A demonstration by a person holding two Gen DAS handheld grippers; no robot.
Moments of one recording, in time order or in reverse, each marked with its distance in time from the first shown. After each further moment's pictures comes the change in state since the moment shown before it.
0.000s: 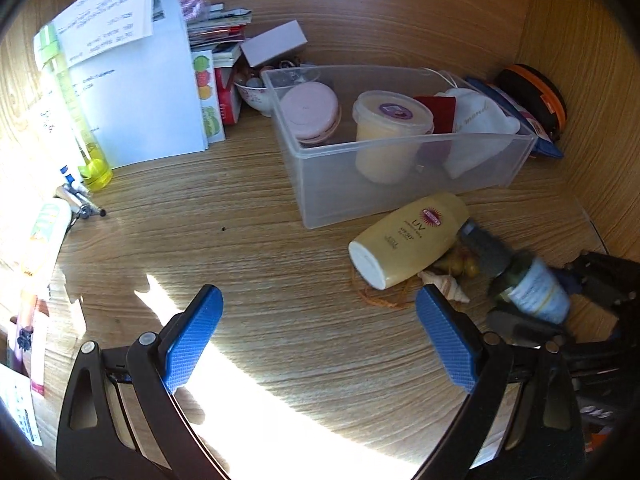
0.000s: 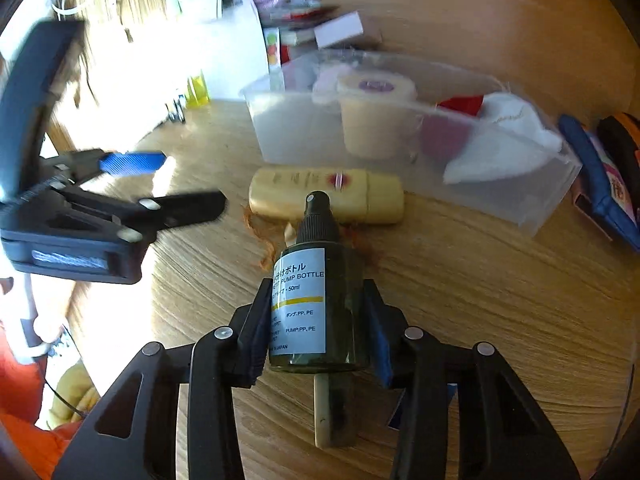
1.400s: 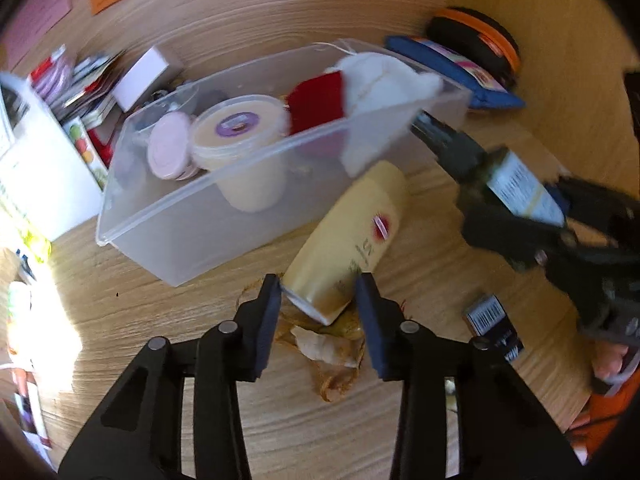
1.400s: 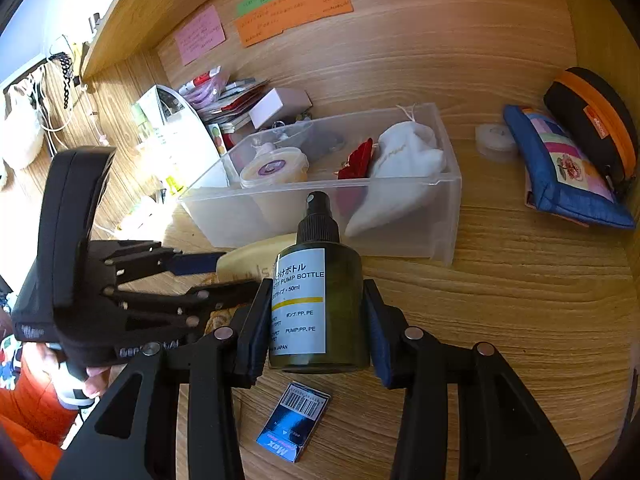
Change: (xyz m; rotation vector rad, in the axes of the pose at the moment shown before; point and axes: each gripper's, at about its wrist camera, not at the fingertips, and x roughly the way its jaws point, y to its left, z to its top) left arm 0.029 -0.100 0.018 0.233 0.059 -0.031; right arm -0.032 -0.097 0.008 0.185 -0.181 0.097
